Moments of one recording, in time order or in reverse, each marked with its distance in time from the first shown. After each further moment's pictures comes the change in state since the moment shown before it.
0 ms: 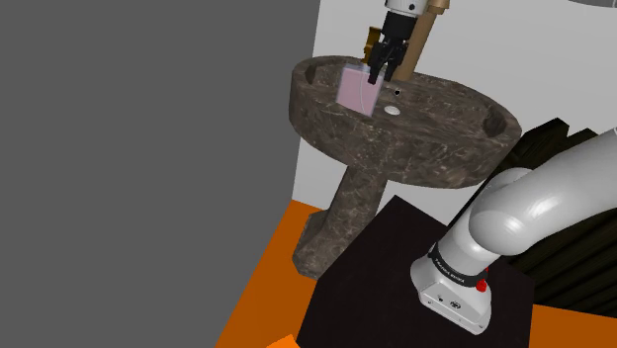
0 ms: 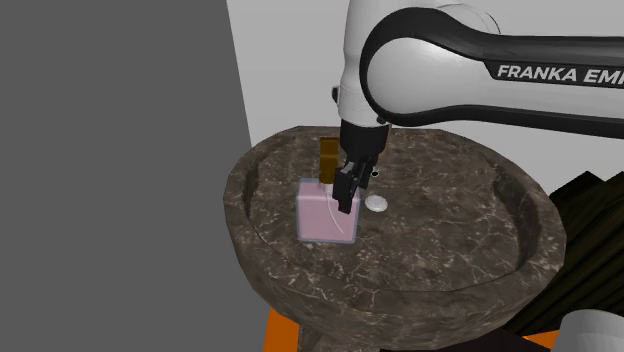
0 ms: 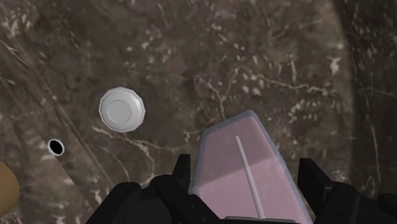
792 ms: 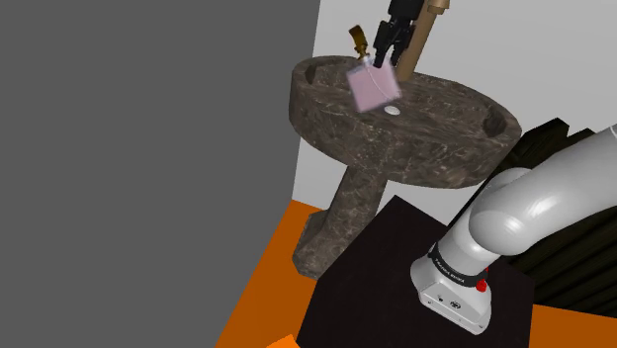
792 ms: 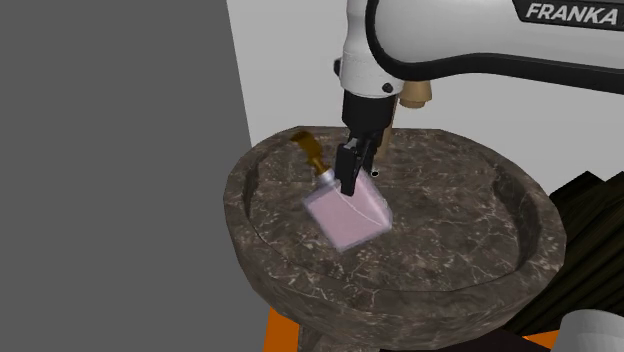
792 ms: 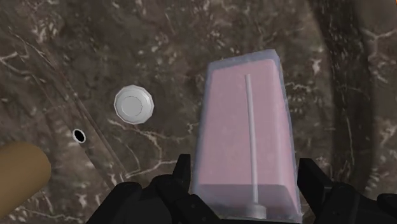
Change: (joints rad) arm 0.002 0.023 0.001 0.135 0.004 -0.117 0.001
